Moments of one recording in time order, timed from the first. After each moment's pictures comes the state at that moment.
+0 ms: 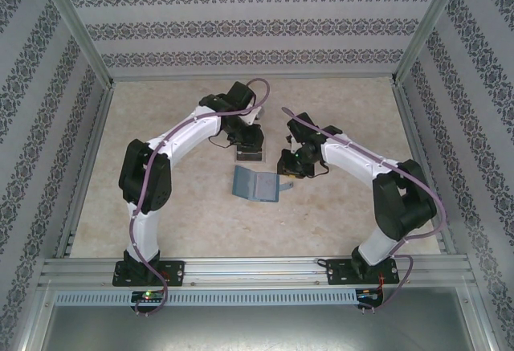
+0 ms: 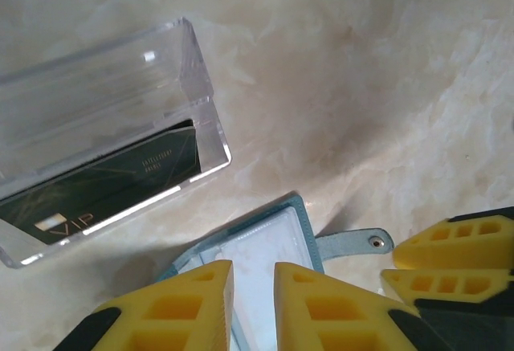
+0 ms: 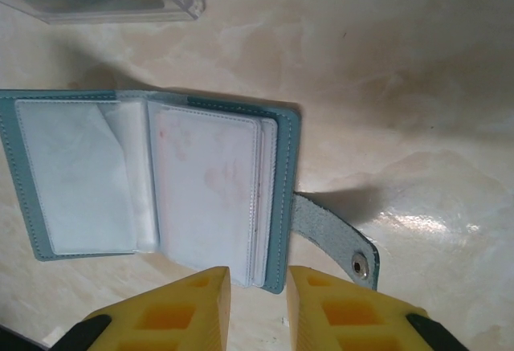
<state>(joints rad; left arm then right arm) -0.52 2.00 1.73 -0.90 0.36 -0.32 0.48 1.65 1.12 -0.75 -0.33 0.60</state>
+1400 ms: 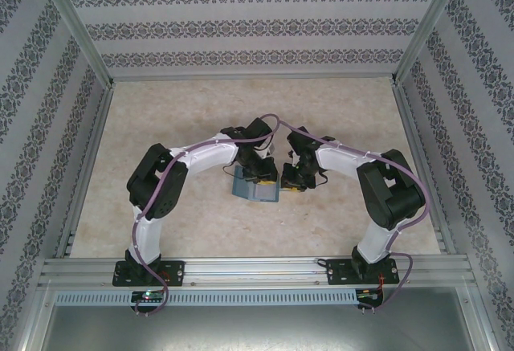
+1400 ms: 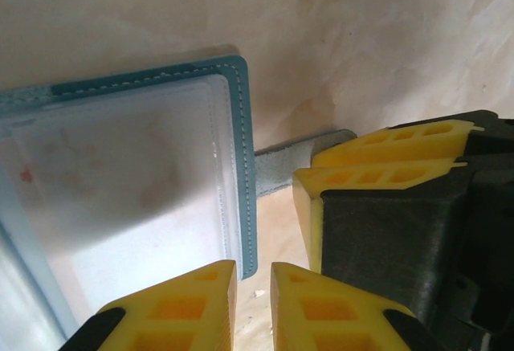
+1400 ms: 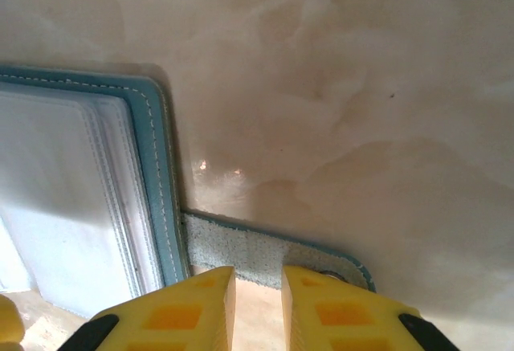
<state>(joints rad) -0.69 2.01 1.46 -0.69 0.49 -0.69 0.47 1.75 1.01 -0.67 -0.33 0.60</state>
